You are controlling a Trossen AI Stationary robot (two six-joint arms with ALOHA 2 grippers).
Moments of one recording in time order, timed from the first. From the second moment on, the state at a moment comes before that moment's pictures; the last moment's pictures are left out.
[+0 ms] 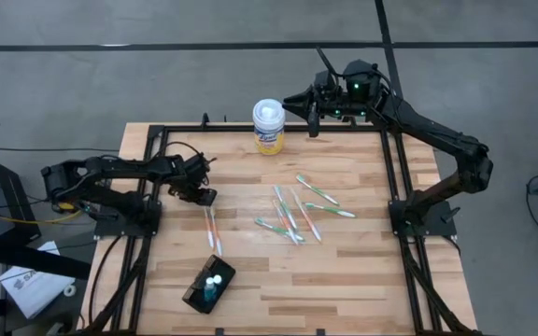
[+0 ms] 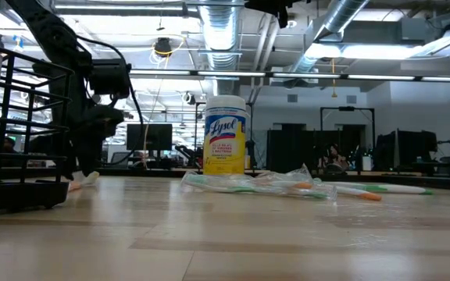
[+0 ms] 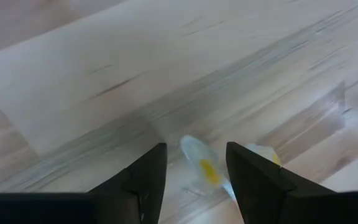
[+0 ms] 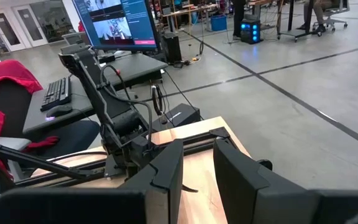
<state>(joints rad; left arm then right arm) 0.47 1.30 0.48 -0.51 0.23 -0.74 -0.50 1.44 1.51 -0.22 -0.34 0.11</state>
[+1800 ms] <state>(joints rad) 0.47 0.92 0.47 -0.32 -0.03 -0.82 -0.55 1.44 1.57 -0.16 -0.42 0.09</state>
